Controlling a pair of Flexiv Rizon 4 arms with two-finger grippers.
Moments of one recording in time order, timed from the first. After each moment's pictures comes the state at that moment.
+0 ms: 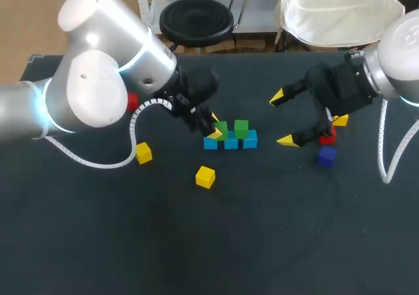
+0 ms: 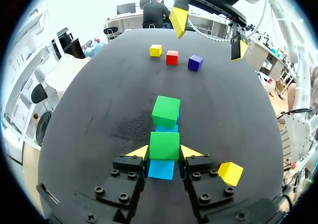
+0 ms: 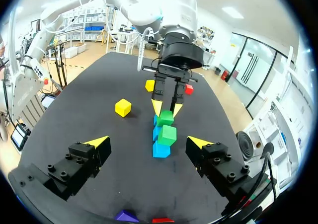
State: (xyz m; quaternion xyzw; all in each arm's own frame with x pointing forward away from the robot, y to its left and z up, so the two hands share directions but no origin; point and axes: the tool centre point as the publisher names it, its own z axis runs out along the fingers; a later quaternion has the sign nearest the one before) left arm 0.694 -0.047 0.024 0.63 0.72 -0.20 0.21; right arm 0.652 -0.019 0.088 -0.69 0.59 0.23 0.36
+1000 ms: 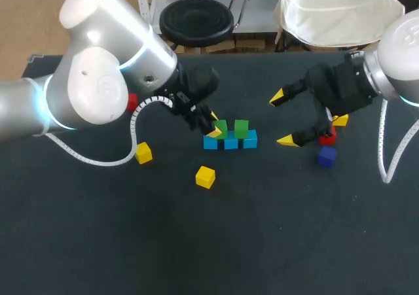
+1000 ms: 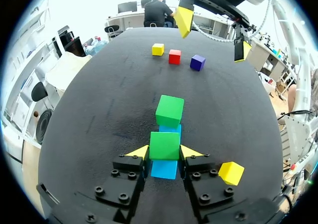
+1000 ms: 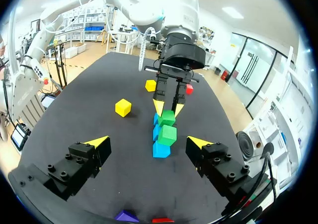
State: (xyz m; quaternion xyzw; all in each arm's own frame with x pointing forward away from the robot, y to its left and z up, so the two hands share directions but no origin) left arm 0.698 -0.045 0.025 0.63 0.73 -0.20 0.20; right arm 0.652 -0.019 0.088 -0.69 0.59 0.23 0.36
